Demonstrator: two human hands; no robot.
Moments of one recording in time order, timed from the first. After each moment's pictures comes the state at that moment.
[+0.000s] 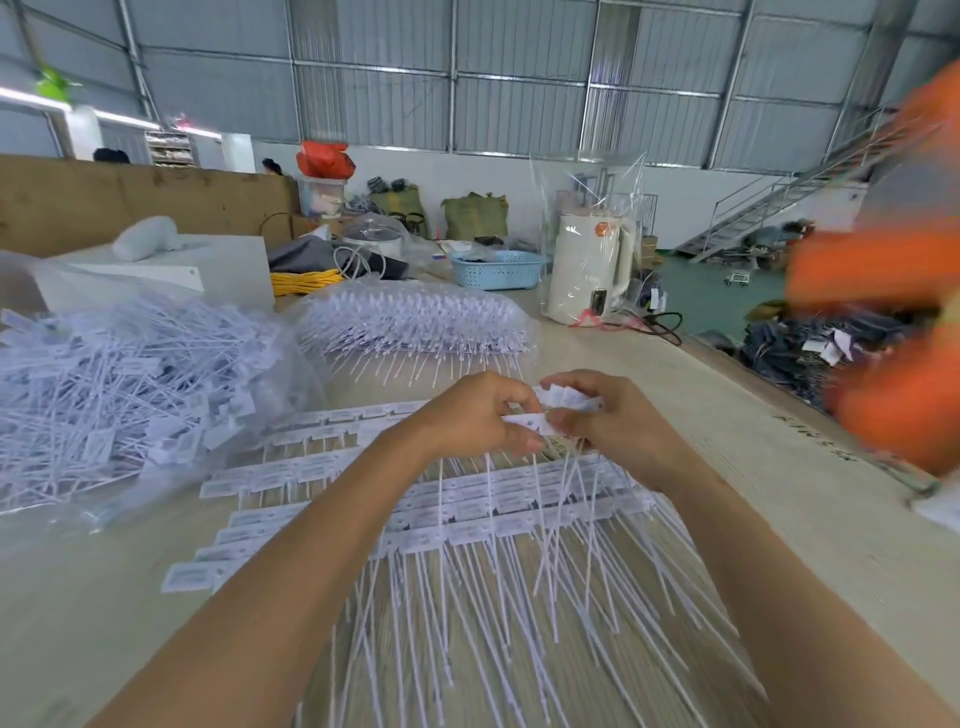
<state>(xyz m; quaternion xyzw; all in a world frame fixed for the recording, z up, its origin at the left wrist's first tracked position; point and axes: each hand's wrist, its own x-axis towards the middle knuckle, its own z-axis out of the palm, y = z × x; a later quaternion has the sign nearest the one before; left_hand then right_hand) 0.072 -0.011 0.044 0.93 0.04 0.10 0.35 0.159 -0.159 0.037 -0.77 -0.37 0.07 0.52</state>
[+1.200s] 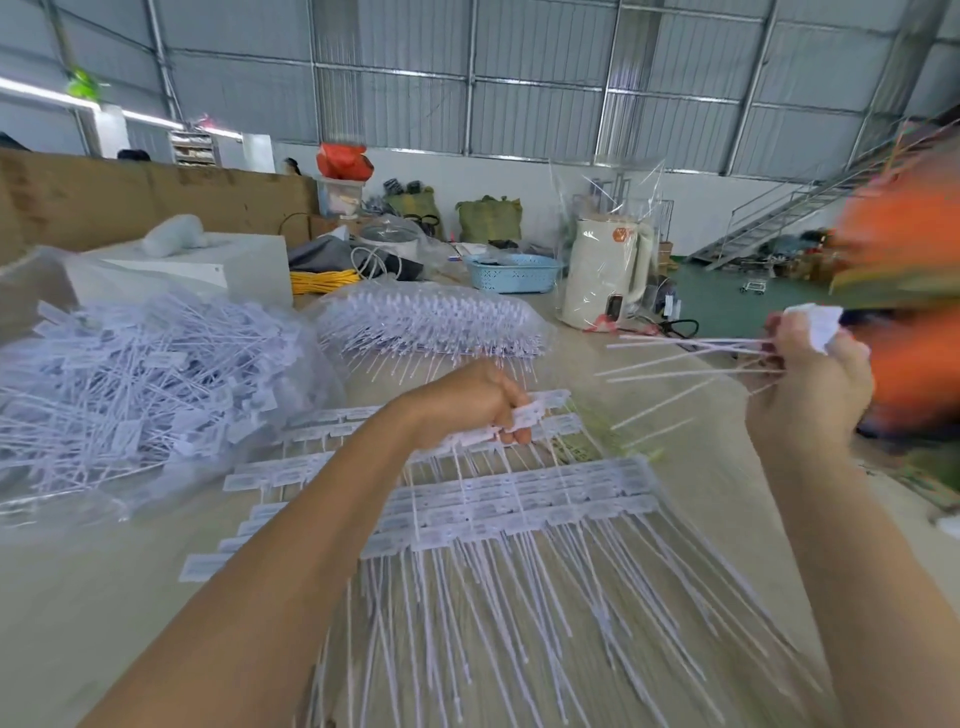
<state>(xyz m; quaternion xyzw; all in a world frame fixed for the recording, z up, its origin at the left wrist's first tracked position) 0.060 0.000 0.060 0.87 0.09 0.06 0.47 0.198 -0.211 0.072 -0.41 -0.12 -0.14 0.89</state>
